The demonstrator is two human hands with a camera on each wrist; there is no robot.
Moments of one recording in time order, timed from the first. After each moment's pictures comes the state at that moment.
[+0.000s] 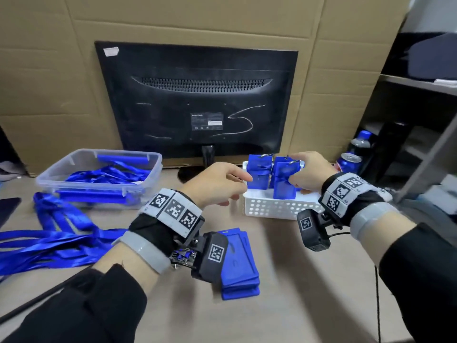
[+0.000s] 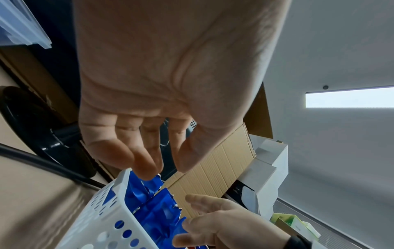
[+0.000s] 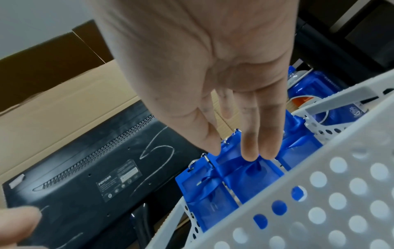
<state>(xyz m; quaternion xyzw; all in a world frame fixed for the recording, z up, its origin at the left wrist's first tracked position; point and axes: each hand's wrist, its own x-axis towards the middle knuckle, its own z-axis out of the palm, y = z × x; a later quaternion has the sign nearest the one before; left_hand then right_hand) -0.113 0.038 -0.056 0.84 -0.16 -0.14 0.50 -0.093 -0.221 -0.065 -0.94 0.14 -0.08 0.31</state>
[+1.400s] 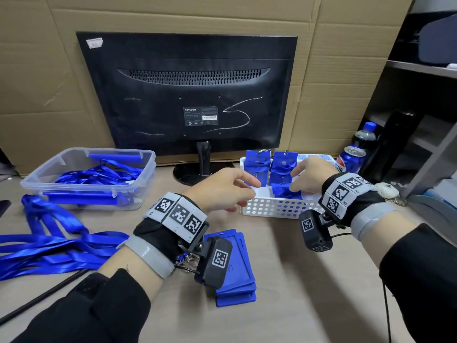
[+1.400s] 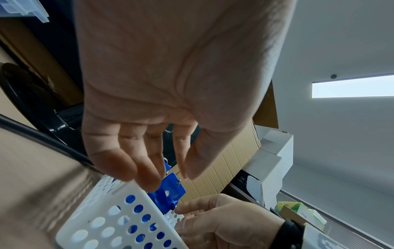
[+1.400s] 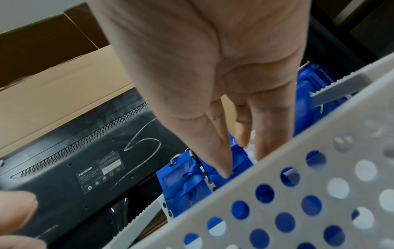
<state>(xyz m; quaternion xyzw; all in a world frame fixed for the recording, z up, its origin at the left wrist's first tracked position) -0.100 0.015 -0.076 0.82 -0.19 -0.19 0.50 -0.084 -0.235 -0.076 -0.96 0.19 0.02 0.22</state>
